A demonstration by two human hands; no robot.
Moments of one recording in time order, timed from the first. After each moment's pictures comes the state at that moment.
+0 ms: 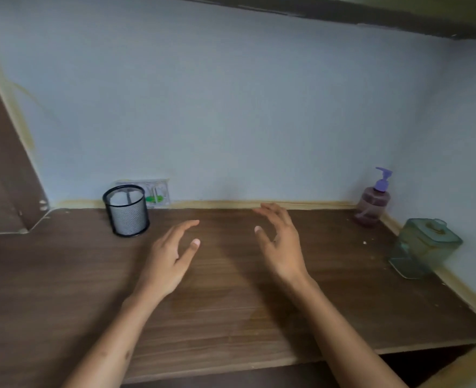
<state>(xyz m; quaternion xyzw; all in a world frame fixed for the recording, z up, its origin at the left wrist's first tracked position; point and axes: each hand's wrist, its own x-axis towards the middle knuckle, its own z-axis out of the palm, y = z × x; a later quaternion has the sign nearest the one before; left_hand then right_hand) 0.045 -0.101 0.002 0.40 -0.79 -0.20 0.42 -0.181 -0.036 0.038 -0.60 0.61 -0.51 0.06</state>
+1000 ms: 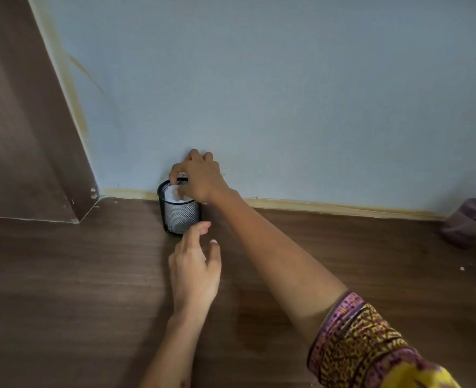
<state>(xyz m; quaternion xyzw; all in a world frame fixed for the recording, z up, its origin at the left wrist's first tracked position) 0.073 -0.130 -0.012 0.56 -0.62 -0.17 0.52 0.017 -0.261 0.086 -0.80 0.56 -0.20 0.05</state>
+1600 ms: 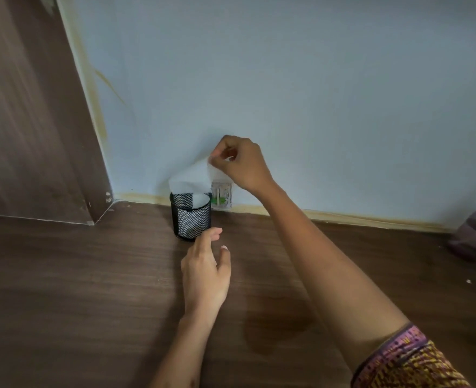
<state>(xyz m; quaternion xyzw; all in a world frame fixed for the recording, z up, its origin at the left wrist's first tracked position) 0.070 -0.129 -0.012 0.55 -0.62 -0.17 0.53 -0.031 -0.234 0.133 -0.71 0.50 -0.47 0.17</state>
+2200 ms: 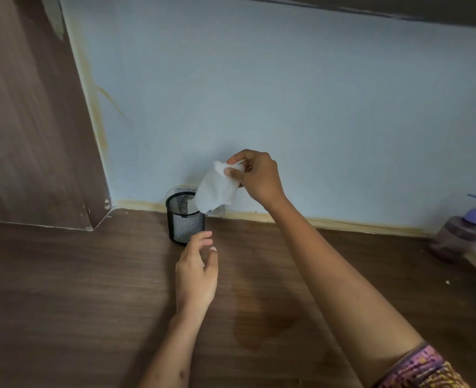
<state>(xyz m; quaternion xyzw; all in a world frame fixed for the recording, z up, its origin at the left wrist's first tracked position) 0.075 -0.130 -0.013 0.54 -0.60 -0.23 0.55 -0.061 -0.207 0.136 -0.63 0.55 -0.51 0.18</state>
